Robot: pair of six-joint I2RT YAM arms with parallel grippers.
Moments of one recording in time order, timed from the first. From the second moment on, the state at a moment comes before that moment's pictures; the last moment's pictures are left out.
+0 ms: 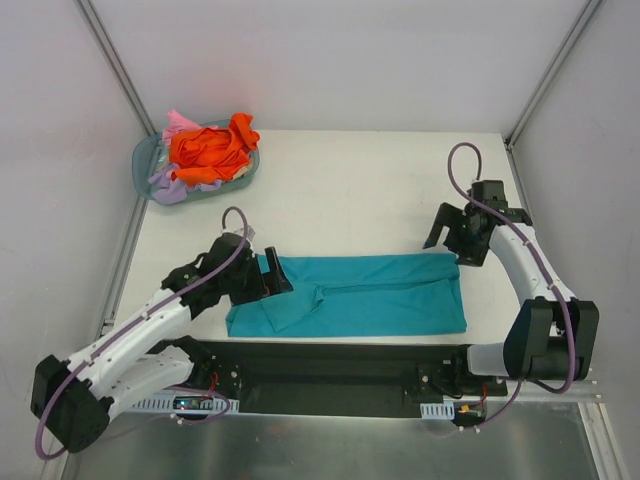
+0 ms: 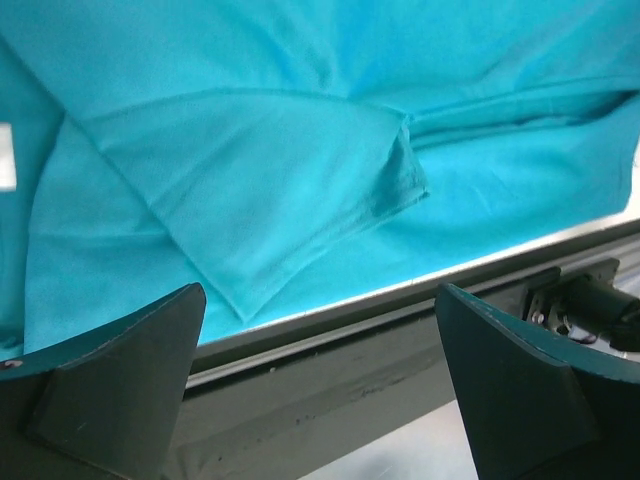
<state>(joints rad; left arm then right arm) -0.61 0.83 0.60 -0.64 0.13 -0.84 0.00 1.34 1.01 -0.83 -0.07 0.38</state>
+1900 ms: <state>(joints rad) -0.35 2.28 2.05 -0.22 0.48 -0.80 0.54 1.76 1.42 -0.74 -0.19 0.33</state>
